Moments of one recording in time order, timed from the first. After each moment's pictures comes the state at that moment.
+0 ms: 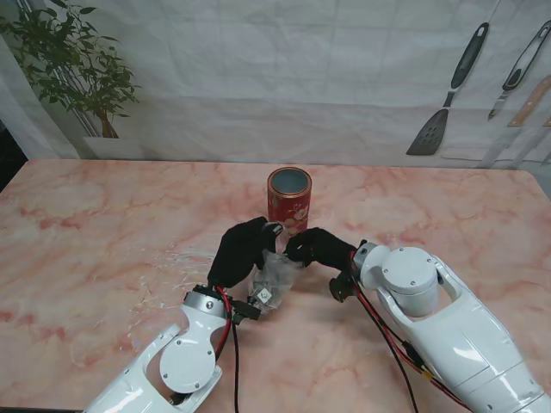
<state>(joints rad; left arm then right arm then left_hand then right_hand) 1.63 -1.24 -0.97 -1.70 0.27 -0.30 0.45 -1.40 -1.11 1.11 -1.60 0.16 0.25 0.41 1.17 0.01 -0.10 -0.12 0.84 0.25 1.27 1.15 1.01 0.23 1.03 0.74 1.19 0.21 1.30 0.78 0.68 0.36 1.64 0.68 0.75 -0.55 0.81 -0.20 0.89 0.16 0.94 0.13 0.37 0.24 1.05 0.94 0.27 0.24 1.02 0.65 0.00 0.23 1.00 0.61</state>
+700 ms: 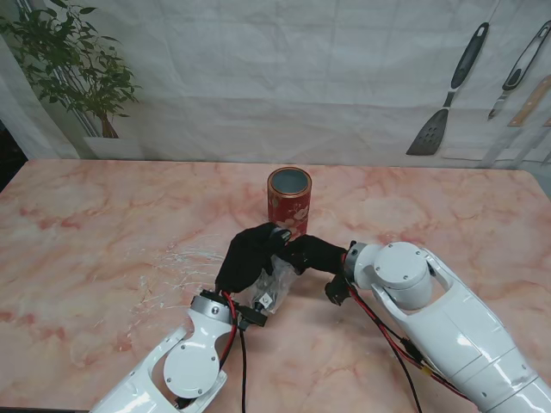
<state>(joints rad) 1.63 -1.25 -0.94 -1.69 0.25 -0.36 0.43 -1.33 -1.09 1.03 -1.56 0.13 0.25 0.50 1.17 0.01 -0.10 -0.12 0.84 0.25 1.26 1.15 1.01 0.23 1.03 0.74 1.18 0.21 1.30 0.75 0.68 0.36 1.64 0.68 0.59 -0.55 0.81 -0.19 0.91 0.04 0.72 0.15 0.38 0.23 1.05 0.95 0.27 0.25 1.03 0.66 0.00 0.23 1.01 0.61</state>
